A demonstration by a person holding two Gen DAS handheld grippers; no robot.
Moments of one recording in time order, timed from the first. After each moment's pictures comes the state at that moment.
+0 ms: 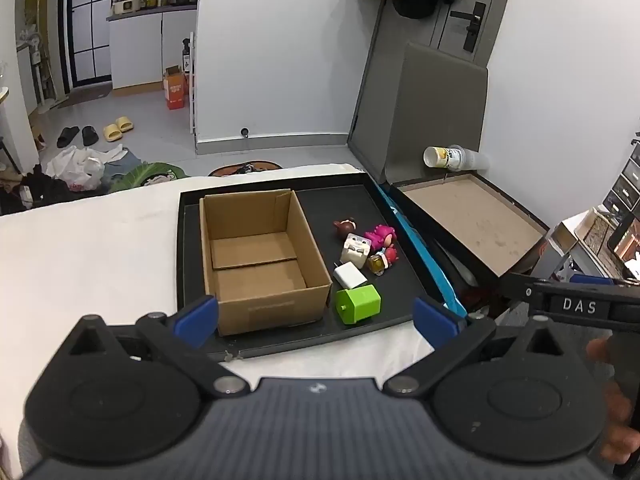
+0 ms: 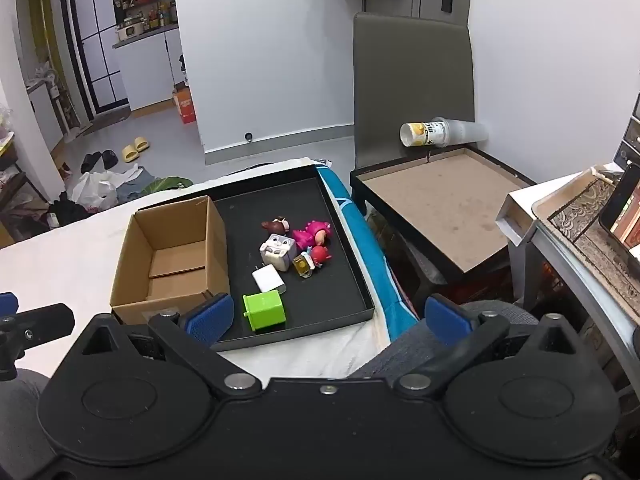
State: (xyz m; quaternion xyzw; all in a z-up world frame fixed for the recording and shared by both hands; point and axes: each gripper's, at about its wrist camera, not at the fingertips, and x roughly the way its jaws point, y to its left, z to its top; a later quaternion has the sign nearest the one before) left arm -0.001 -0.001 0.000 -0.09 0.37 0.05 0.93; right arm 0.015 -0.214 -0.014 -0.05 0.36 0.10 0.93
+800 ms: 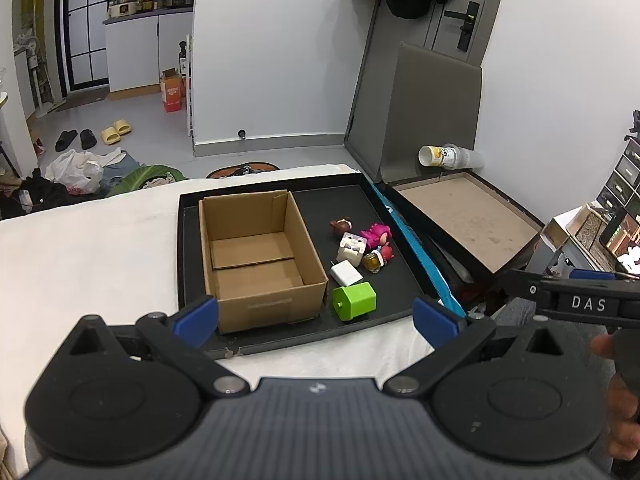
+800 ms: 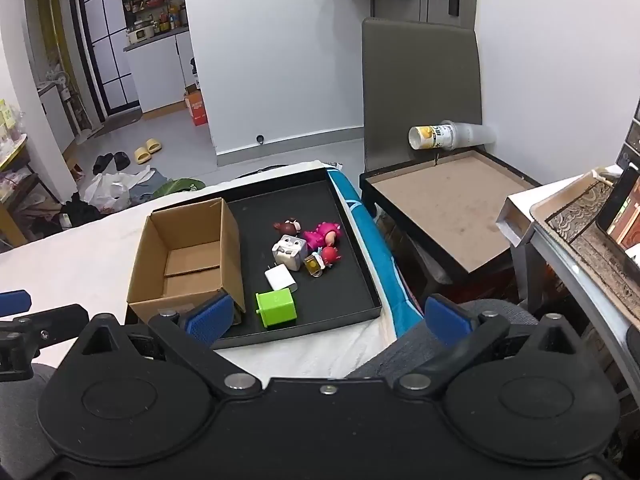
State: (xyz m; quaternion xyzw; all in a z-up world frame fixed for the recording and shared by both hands) left arm -0.010 -0.003 0.012 -0.09 0.37 0.04 0.92; right arm 0.011 -0.219 0.002 -0.04 0.36 0.12 0.92
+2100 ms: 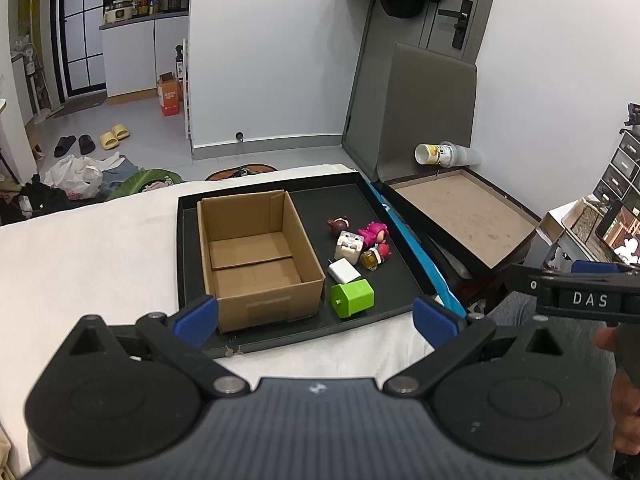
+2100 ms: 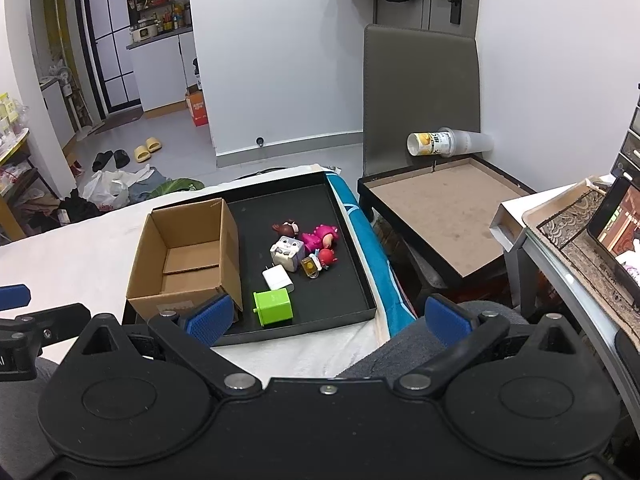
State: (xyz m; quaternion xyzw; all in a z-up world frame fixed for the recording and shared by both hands) left arm -0.015 -0.008 0.011 -0.08 0.37 0.03 0.93; right arm 0.002 -0.217 0.006 -0.05 0.35 0.12 0.93
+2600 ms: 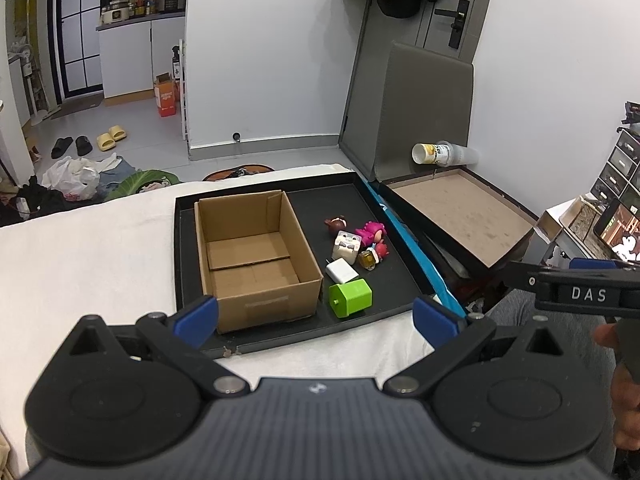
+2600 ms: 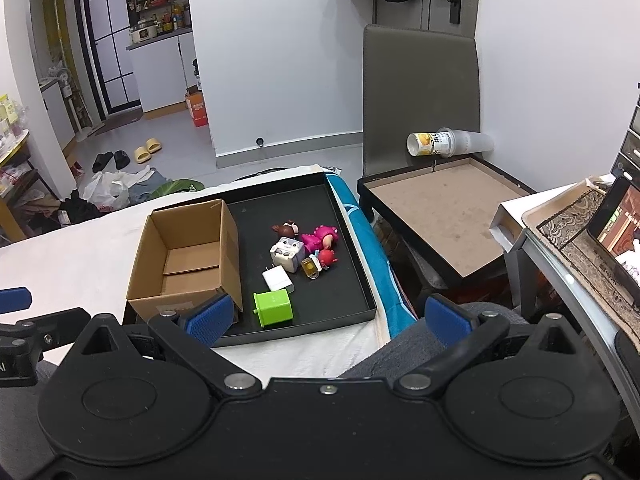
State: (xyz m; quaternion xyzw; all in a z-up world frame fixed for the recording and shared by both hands) left arm -0.014 -0.008 0.007 -0.08 0.37 0.03 0.93; right arm 0.003 -0.218 0.006 -0.04 0.36 0.12 0.93
